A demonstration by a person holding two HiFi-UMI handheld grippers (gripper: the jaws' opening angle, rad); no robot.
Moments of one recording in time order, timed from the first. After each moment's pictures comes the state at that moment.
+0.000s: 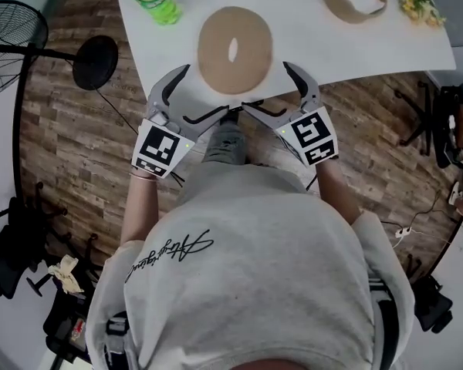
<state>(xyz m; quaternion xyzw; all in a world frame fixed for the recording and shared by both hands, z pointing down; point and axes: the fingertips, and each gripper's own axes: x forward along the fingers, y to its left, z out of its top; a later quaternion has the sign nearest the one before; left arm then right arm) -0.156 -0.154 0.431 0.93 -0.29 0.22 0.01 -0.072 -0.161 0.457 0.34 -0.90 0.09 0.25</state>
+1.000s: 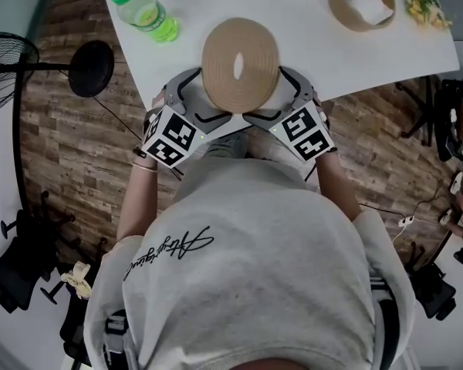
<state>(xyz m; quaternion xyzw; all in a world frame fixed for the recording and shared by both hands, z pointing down) -0.155 -0.192 0.497 0.92 -0.19 0.35 0.05 -0.088 -0.191 0.505 0.29 -0.88 0.14 0.35</state>
